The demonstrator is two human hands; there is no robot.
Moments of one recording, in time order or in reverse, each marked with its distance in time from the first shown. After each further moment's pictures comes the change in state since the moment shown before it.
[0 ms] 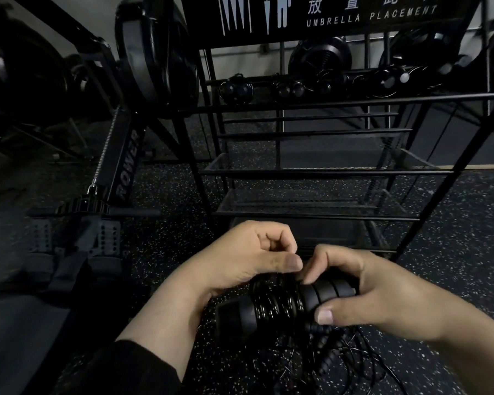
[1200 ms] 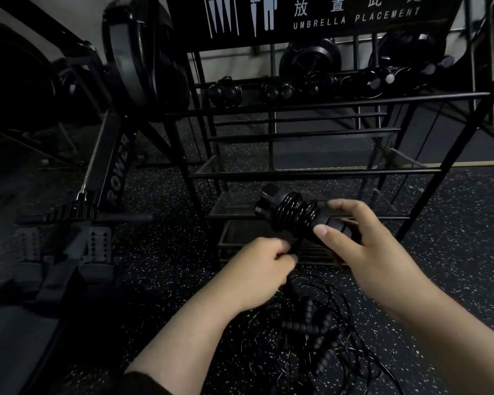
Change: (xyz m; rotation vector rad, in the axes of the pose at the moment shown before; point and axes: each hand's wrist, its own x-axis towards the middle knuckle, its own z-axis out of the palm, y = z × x) left_hand 0.018 -0.005 0.039 0.313 0.221 -0.332; right_hand 0.013 0.007 -0.007 -0.328 0.814 0.004
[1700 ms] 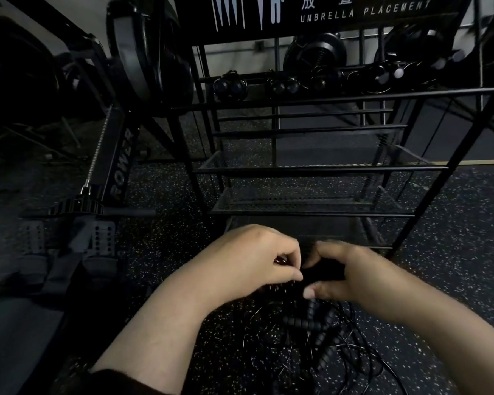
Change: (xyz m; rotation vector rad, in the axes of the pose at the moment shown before) left_hand -0.016 0.010 -0.036 0.449 -0.048 0.308; right_hand 0.007 0.018 0.001 -0.468 -0.490 -0.028
